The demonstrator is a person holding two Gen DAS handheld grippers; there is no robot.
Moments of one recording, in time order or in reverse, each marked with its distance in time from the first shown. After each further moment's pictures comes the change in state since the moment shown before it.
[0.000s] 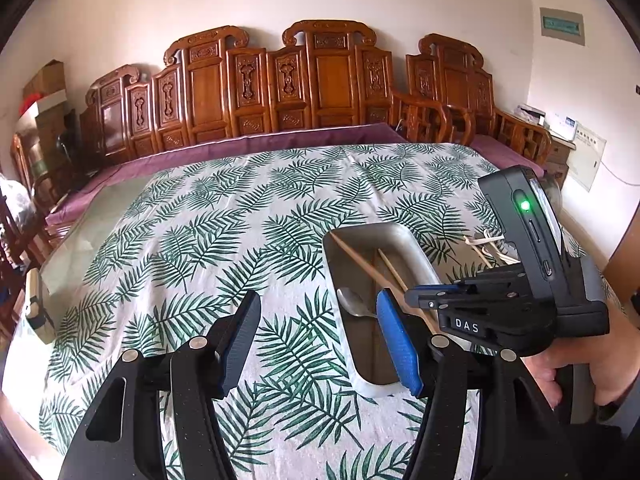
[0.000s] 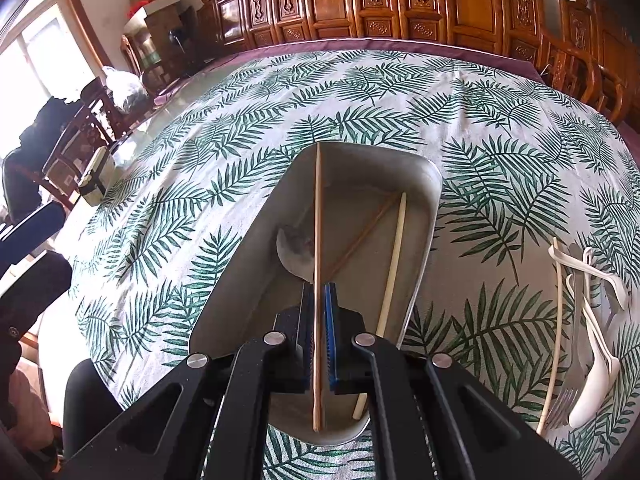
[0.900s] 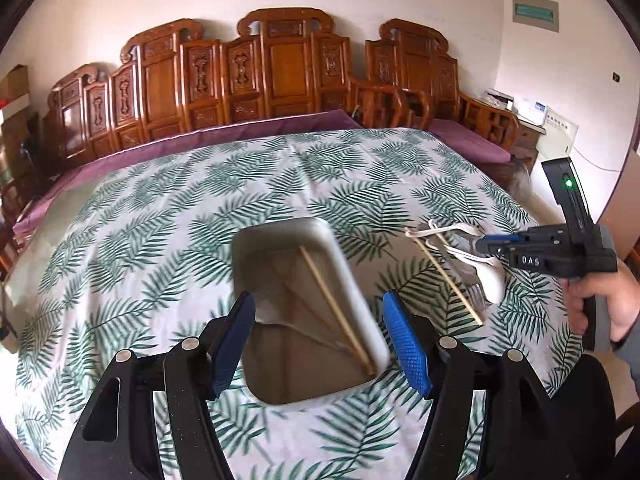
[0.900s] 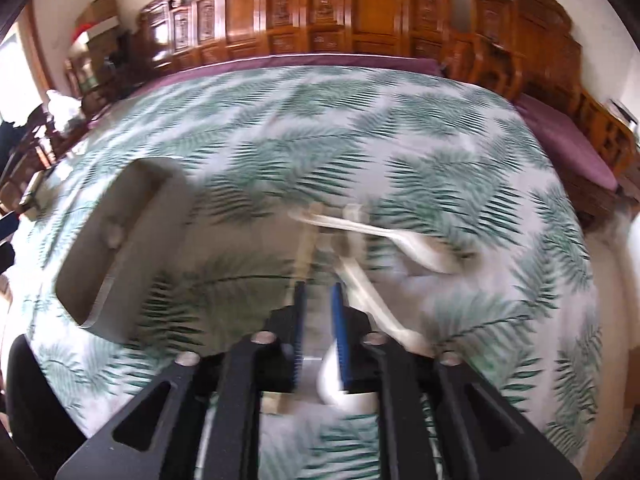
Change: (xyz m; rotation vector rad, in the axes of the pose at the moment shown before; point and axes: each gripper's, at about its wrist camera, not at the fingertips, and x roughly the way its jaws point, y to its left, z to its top) left arm 0.027 -0.079 0.008 0.045 0.046 -0.120; right arm -0.080 -0.191 -0.050 0.080 -0.062 -0.234
